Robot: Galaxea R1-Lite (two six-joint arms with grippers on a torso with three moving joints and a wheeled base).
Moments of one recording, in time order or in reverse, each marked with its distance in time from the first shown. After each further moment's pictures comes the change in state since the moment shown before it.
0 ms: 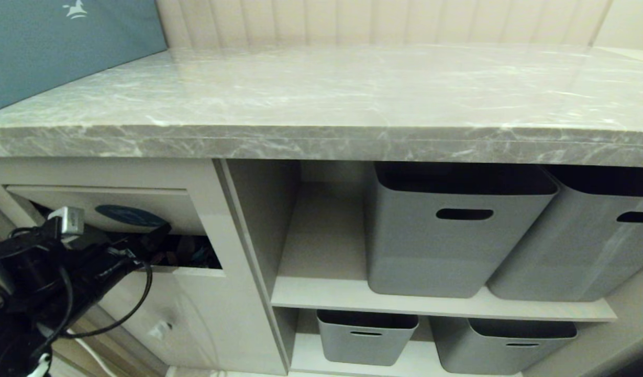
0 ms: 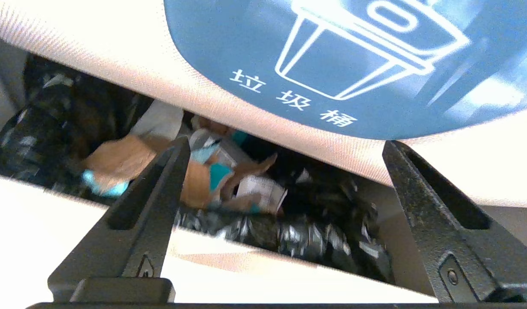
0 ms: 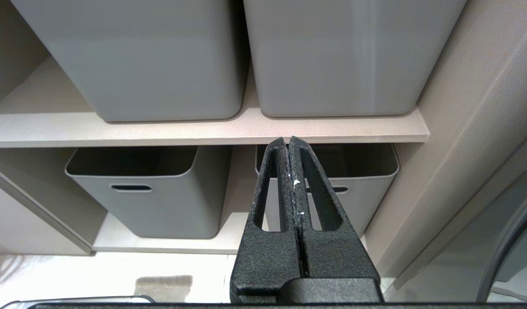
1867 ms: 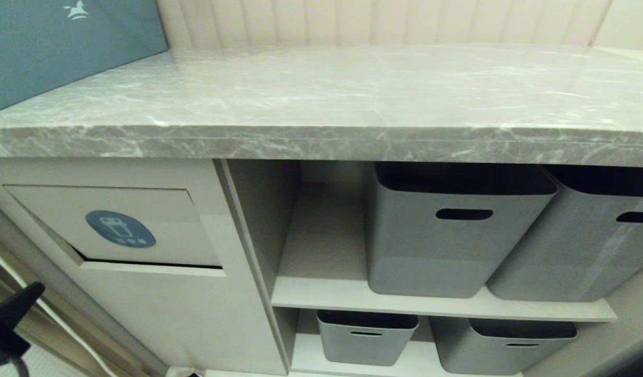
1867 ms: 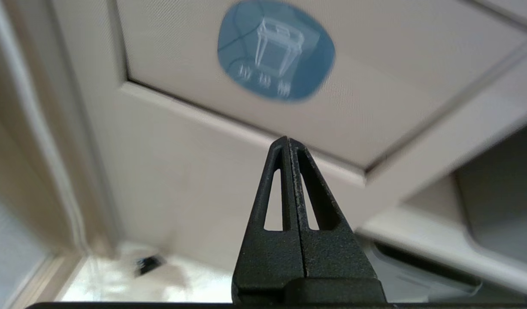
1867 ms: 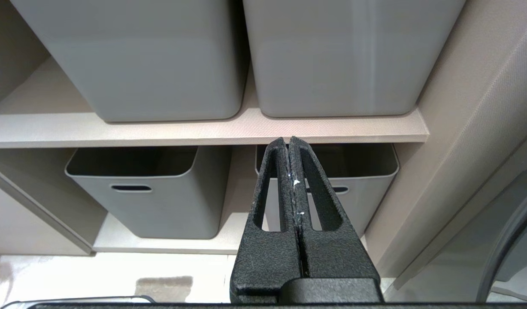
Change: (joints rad) left arm 0.116 -1.002 0.184 0.796 0.023 0.080; right arm 0.000 0.000 0.000 0.000 0.000 0.001
